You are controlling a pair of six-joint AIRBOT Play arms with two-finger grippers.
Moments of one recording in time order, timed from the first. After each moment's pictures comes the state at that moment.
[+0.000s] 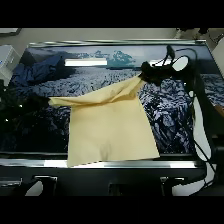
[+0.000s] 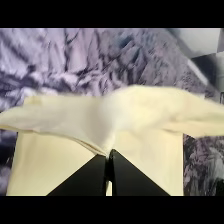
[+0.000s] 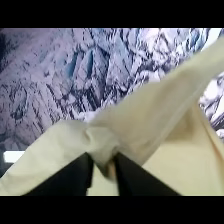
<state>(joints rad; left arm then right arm) 0.29 -1.01 0.80 0.57 -0.88 -1.31 0.07 -1.72 1.71 -0.95 1.03 1.83</state>
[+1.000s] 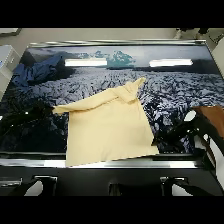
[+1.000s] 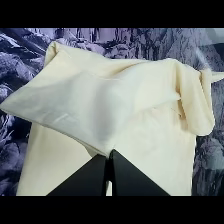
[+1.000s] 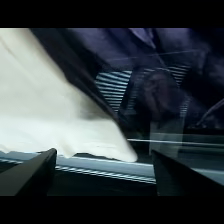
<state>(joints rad) 0.32 -1.03 0.72 0.57 -0.90 -1.28 -0.15 -1.31 0.74 -1.20 1.40 1.60</state>
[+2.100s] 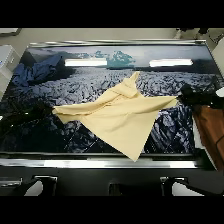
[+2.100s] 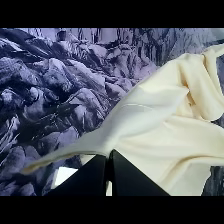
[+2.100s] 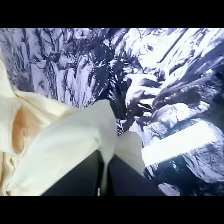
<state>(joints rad) 0.32 -1.03 0.72 0.57 -0.90 -1.24 -0.34 -1.38 1.20 -1.02 1.00 1.77</state>
